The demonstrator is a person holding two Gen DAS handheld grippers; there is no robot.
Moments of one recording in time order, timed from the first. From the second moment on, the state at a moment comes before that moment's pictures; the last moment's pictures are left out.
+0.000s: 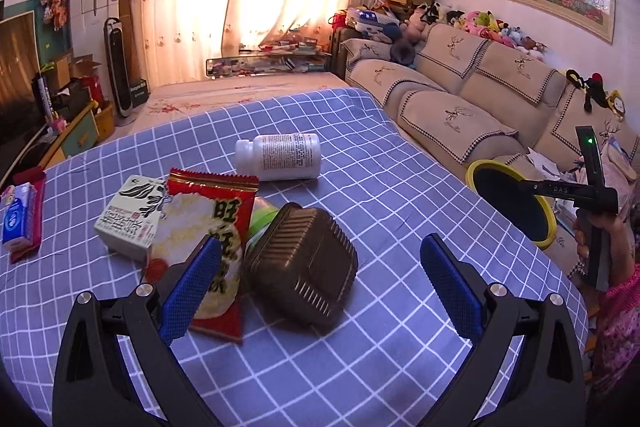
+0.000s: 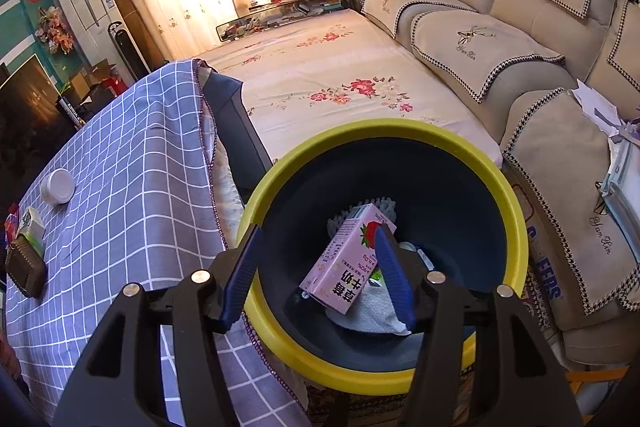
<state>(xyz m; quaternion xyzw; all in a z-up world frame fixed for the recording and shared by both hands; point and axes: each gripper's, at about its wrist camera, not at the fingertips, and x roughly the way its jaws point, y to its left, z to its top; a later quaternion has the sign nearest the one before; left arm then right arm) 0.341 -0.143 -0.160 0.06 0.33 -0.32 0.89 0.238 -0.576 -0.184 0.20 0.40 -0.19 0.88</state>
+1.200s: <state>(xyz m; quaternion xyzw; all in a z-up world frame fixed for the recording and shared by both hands) 0.293 -0.205 -0.173 0.16 0.37 -0.44 0.81 0.231 -0.585 -0.194 0.22 0.40 -0.17 0.87</state>
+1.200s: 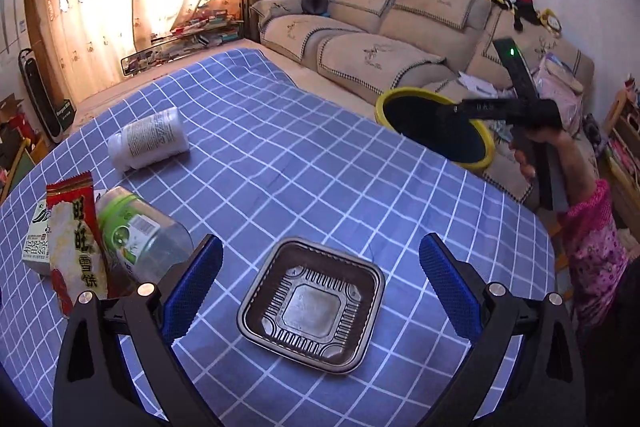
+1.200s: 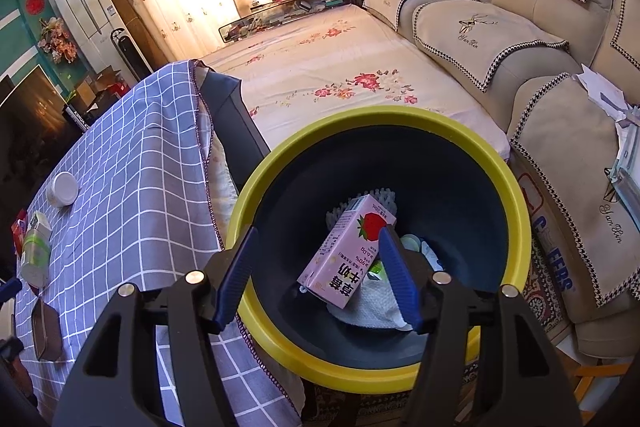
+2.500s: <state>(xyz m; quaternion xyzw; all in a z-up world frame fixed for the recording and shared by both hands) 0.285 -0.266 -0.162 0.21 0.37 -0.45 0.79 0.212 -0.603 -0.202 0.24 0.39 -0.17 0.87</state>
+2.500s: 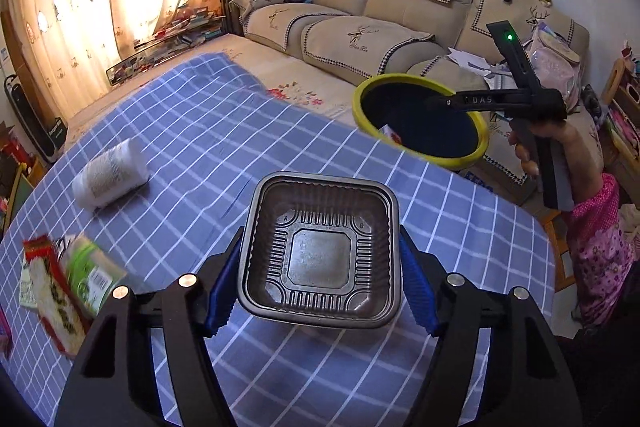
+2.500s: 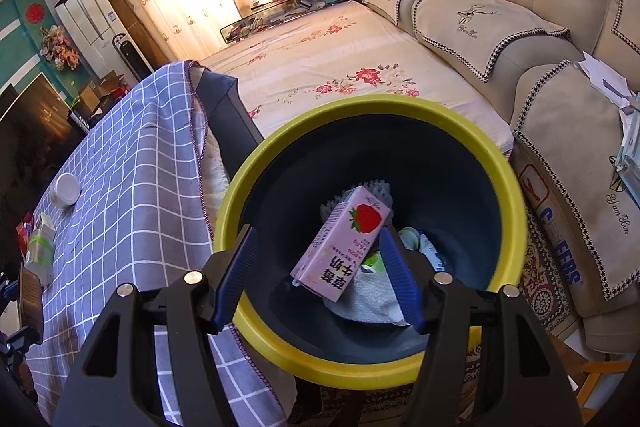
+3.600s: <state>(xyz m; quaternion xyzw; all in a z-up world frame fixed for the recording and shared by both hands) 0.309 -0.469 -0.184 0.16 0.36 -0.48 0.78 0.126 -0.655 -0.177 0.26 0.35 -0.22 0.87</state>
